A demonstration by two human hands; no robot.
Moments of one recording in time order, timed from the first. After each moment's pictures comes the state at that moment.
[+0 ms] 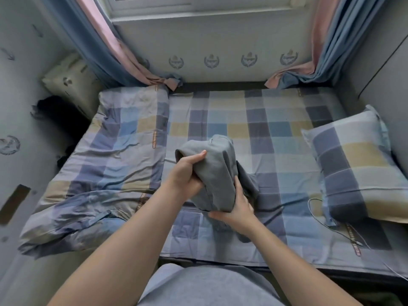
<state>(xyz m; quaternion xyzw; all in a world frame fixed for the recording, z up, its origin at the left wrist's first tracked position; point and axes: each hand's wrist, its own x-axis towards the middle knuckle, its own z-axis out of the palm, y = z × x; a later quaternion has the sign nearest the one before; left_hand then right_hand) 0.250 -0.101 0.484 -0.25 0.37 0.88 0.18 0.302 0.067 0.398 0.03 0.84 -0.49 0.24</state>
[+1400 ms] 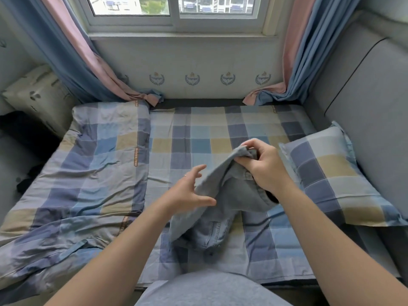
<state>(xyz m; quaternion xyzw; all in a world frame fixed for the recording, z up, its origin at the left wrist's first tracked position) 0.229 -0.143 0.468 0.07 0.86 0.45 0.22 0.210 0.091 0.526 -0.09 0.81 -0.58 -0.04</state>
